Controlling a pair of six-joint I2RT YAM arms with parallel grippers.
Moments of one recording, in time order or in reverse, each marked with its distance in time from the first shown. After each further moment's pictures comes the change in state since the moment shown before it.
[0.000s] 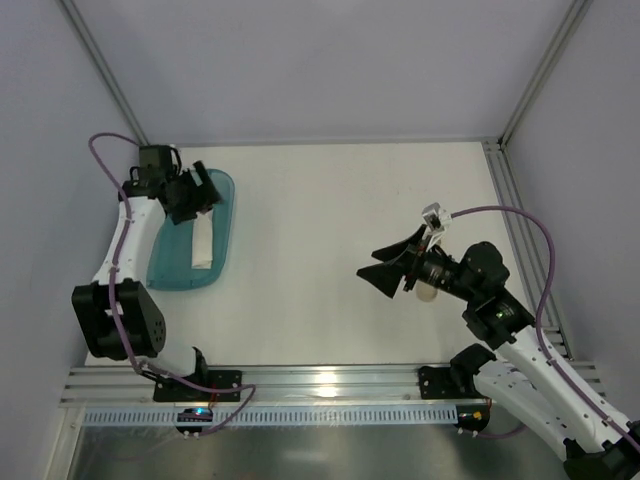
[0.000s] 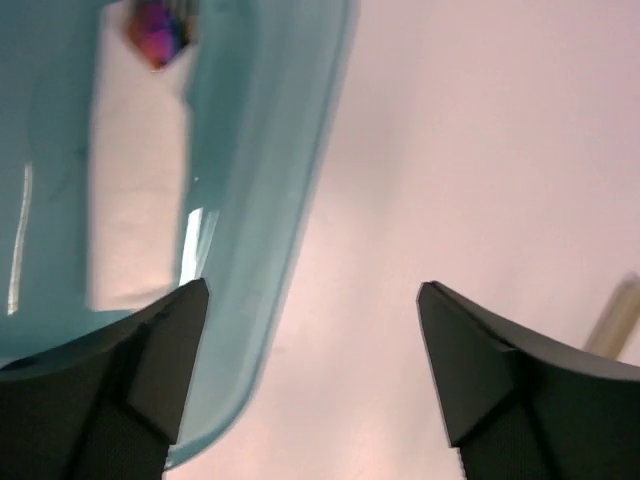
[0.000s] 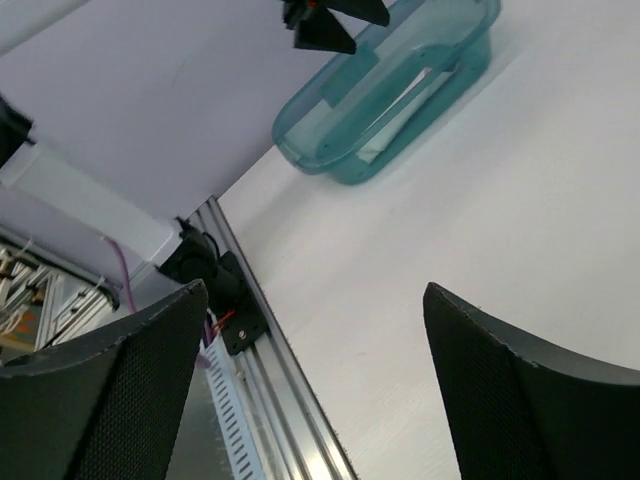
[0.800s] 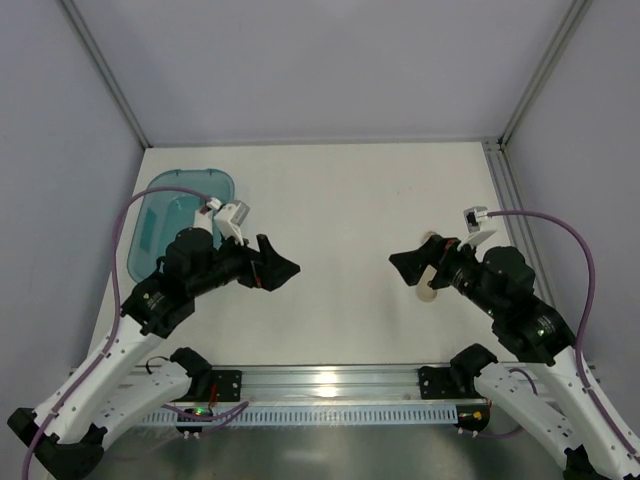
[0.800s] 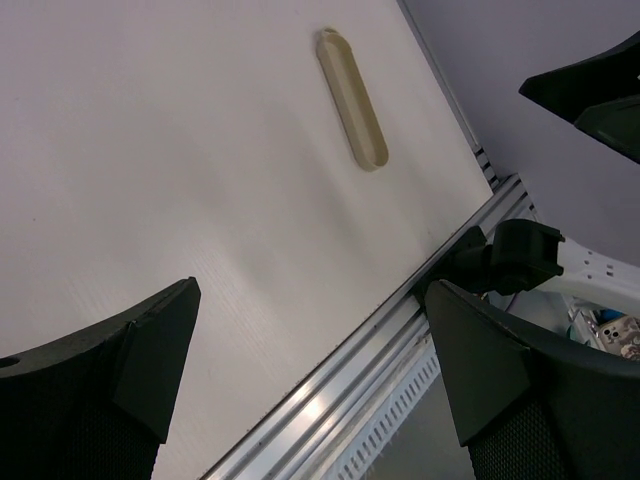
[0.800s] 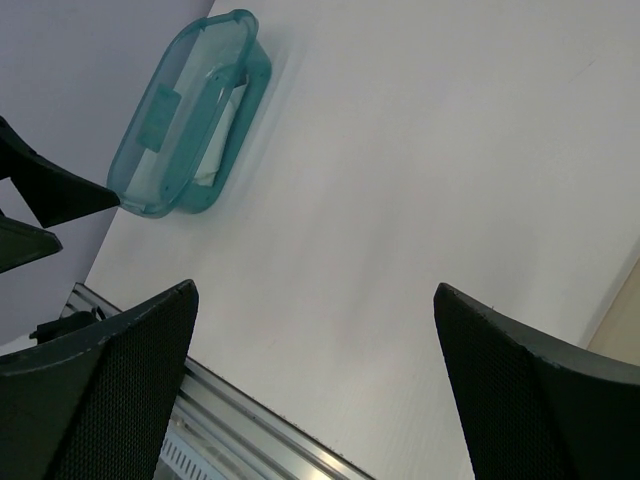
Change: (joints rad) left arm -0.745 -0.805 -0.465 0.250 0.061 -0.146; right arm 0.000 -0.085 0.269 -0.630 0.509 0.000
